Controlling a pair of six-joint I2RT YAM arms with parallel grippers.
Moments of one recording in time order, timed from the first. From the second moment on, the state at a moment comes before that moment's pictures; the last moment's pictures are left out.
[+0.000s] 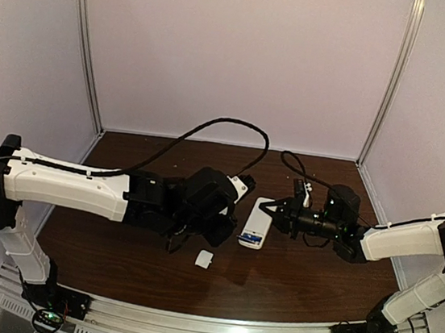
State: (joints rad) left arm -1.27 1.67 1.29 -0.38 -0.46 -0.24; right arm 0.63 1.43 0.52 0.72 -0.51 1.29
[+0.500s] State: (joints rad) left arm -1.32 1.74 1.35 -0.45 -0.50 -0.20; right arm 0.63 1.43 0.49 0.77 -0.49 1.34
